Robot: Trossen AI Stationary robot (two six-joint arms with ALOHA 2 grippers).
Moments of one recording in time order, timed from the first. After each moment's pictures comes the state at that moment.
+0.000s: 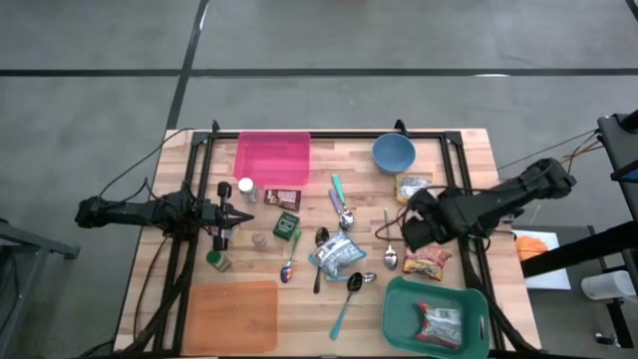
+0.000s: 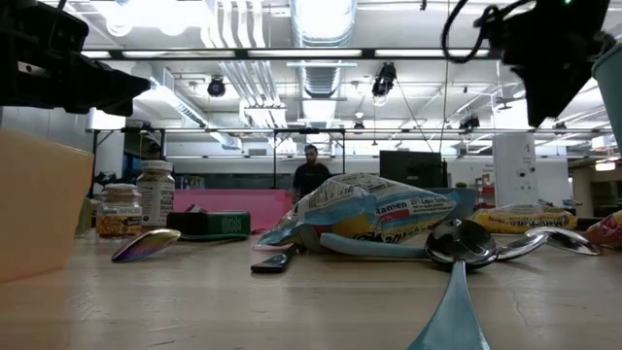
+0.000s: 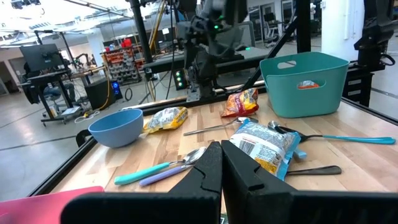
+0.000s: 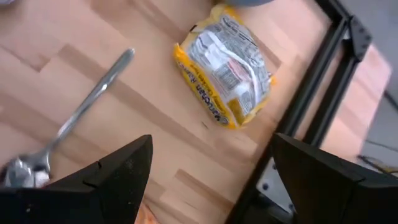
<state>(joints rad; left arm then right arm) -0.07 0.05 0.00 0.02 -0.05 0.20 0.32 1.32 1.05 -1.49 0.48 1.31</state>
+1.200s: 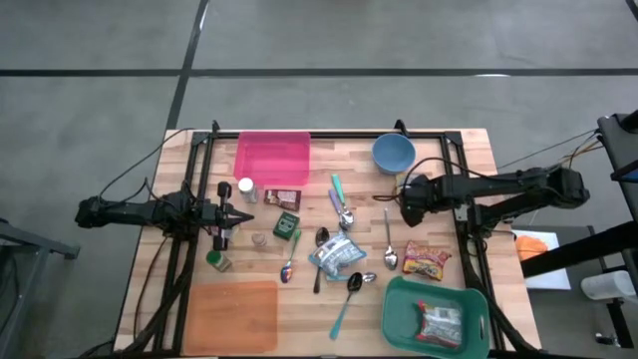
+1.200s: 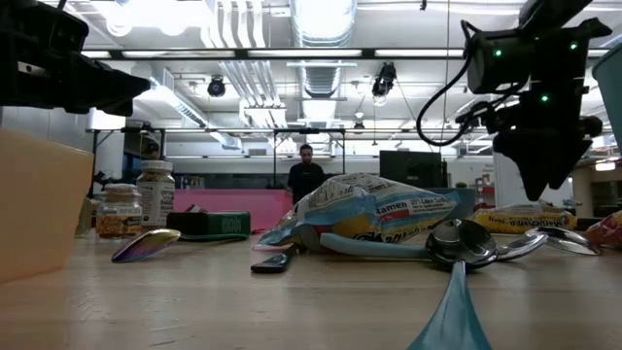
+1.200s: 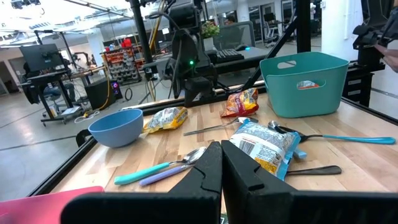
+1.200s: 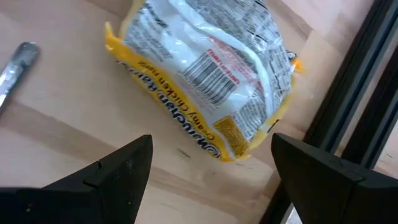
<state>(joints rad) -0.07 0.05 0.00 0.02 -0.05 0.20 -0.13 1.19 0.66 -1.07 0.37 0.92</state>
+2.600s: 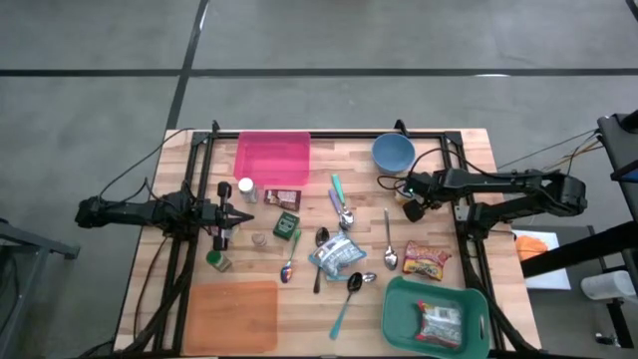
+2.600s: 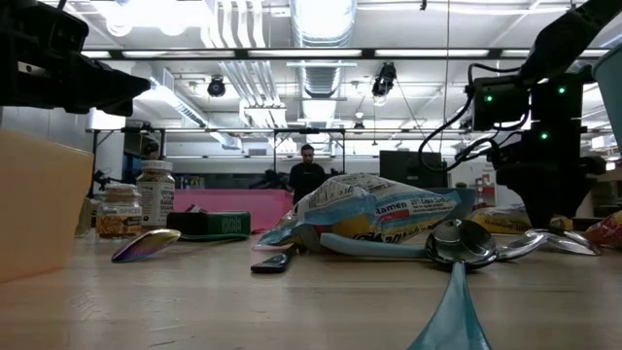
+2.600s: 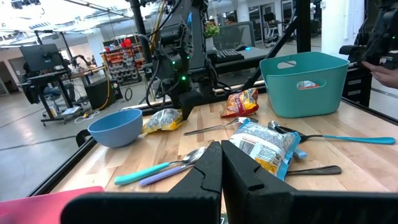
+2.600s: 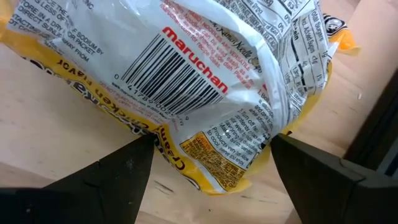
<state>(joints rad) -0.07 0.05 0.00 0.02 -0.05 0.20 -0.40 1.19 0.48 -0.80 0.23 0.69</state>
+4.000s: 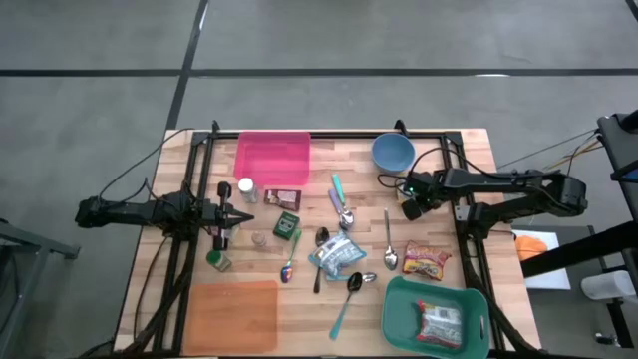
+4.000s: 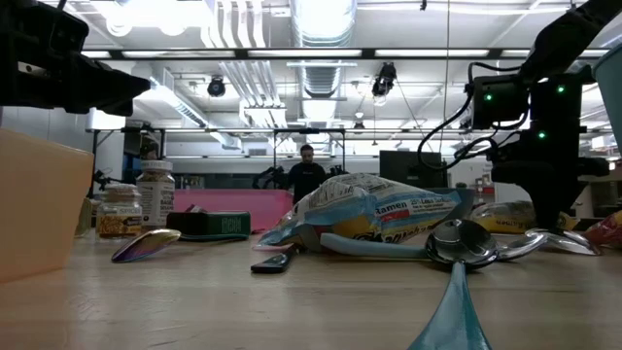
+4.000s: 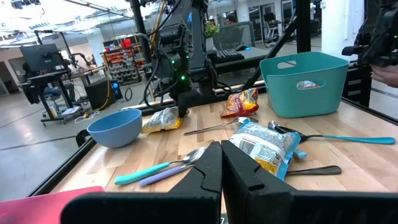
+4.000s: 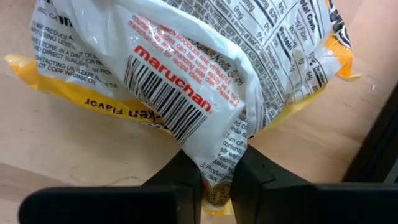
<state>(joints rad) -0.07 0.05 0.00 0.02 -0.05 0.20 -0.40 1.19 0.48 -0.80 0.18 0.75</state>
